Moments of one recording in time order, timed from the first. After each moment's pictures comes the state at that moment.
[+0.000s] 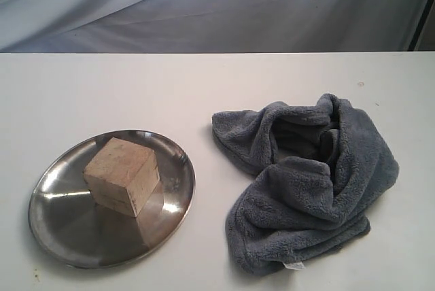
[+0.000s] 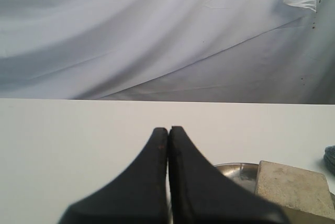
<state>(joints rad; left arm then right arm) -0.03 0.00 0.00 -0.04 0.14 0.01 0.05 0.02 -0.23 -0.08 0.24 0.06</state>
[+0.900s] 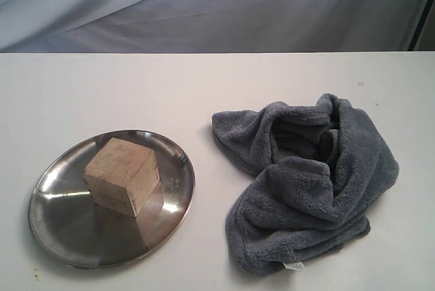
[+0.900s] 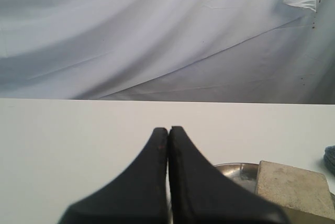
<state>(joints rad) -0.03 0.00 0.00 -0.04 0.14 0.01 0.05 0.00 -0.03 0.01 0.11 0.15</state>
